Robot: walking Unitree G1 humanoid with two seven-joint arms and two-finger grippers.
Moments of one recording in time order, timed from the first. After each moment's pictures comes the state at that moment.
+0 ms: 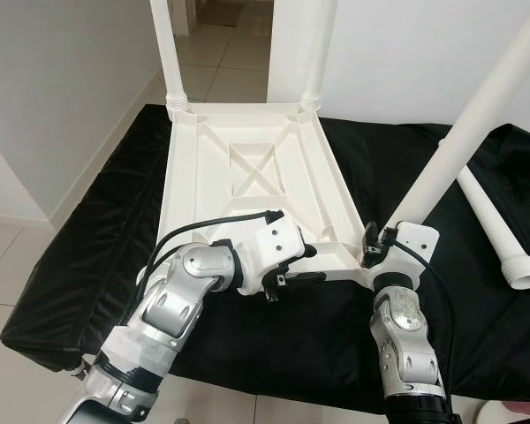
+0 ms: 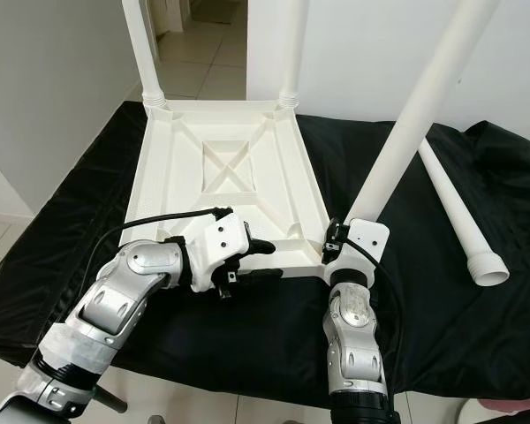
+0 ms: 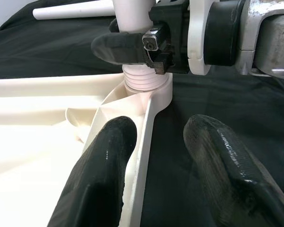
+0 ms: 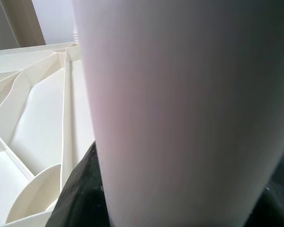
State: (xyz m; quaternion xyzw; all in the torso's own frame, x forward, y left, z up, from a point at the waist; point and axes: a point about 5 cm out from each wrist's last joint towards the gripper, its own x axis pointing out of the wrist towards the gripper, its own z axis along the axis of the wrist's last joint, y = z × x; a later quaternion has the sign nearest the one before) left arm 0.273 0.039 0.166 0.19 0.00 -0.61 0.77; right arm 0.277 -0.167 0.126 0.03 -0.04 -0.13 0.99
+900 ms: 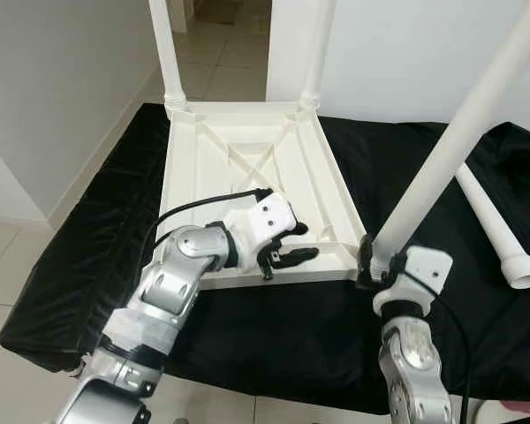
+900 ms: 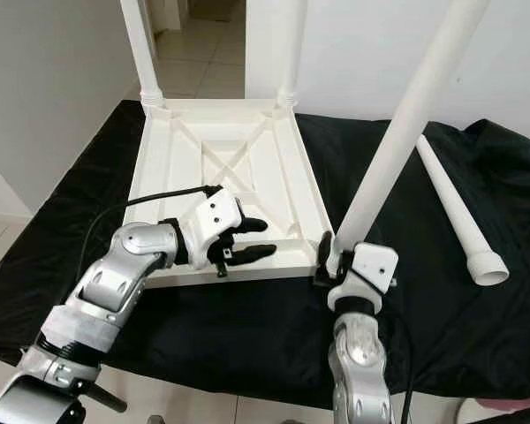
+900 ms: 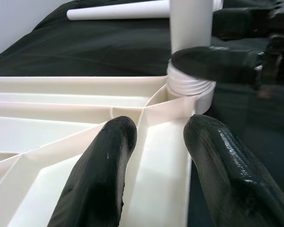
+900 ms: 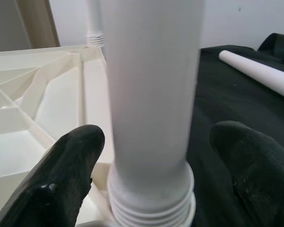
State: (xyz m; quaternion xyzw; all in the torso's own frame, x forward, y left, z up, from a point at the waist) left arm 0.300 0.052 0.179 0.19 -0.01 -0.57 0.80; right arm 0.234 -0.165 0.125 0.02 -0.07 -0.11 0.99
